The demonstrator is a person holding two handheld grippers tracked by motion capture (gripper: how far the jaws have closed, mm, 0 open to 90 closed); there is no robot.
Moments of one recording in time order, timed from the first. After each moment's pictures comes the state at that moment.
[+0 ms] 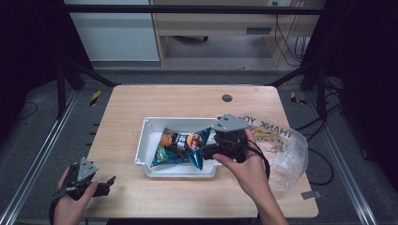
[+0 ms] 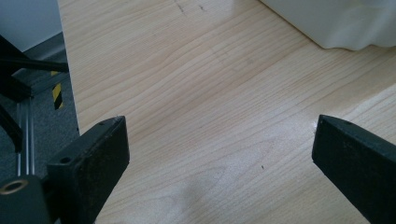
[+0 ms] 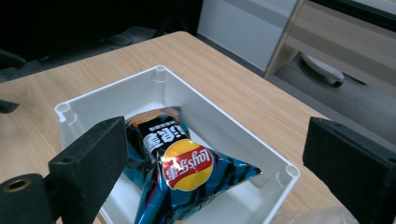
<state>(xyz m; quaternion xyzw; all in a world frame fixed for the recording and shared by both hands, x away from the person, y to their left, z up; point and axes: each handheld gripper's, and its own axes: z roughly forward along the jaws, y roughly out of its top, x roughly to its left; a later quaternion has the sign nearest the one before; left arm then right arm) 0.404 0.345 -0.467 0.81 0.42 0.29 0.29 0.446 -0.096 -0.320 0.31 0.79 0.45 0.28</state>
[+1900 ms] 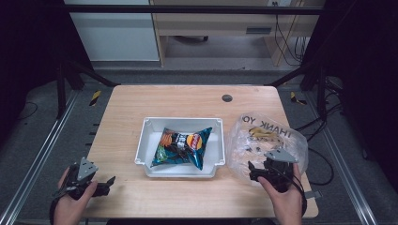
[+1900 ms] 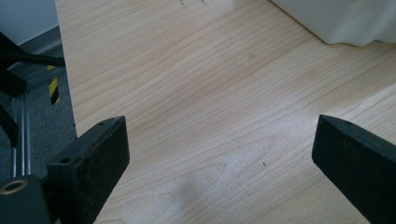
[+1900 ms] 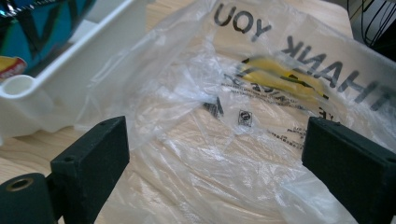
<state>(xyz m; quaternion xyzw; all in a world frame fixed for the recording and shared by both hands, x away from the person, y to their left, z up) 0.405 0.345 -0.469 0.81 0.43 0.29 0.29 0.416 -0.223 -0.431 0.51 0.73 0.33 0.31</state>
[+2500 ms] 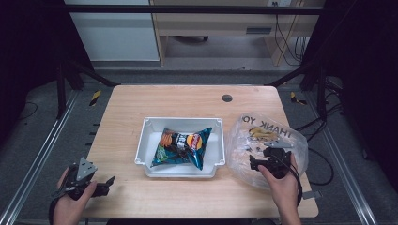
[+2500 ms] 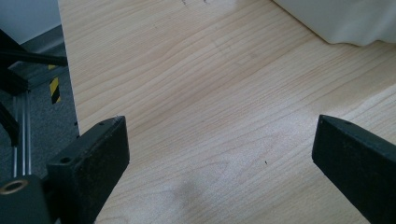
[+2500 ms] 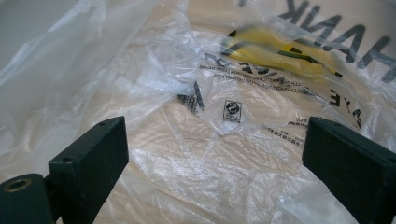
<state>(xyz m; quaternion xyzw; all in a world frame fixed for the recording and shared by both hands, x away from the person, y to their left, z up) 0.404 0.347 -0.469 0.80 0.43 0.29 0.29 0.463 -0.237 -0.457 0.55 0.73 0.30 0.27</state>
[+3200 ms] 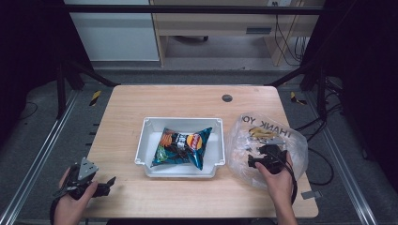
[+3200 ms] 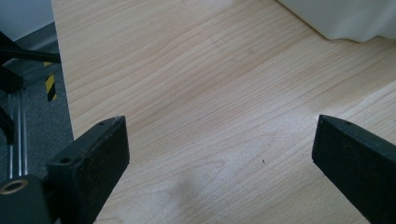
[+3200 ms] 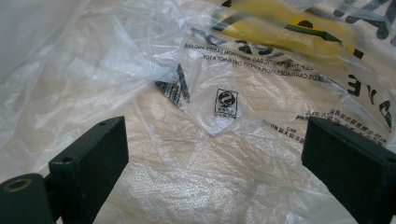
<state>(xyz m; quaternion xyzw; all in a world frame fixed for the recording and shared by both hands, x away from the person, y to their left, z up) 0.406 0.346 -0.472 0.81 0.43 0.28 0.29 0.486 -0.236 -0.483 0.56 0.74 0.26 0.26</state>
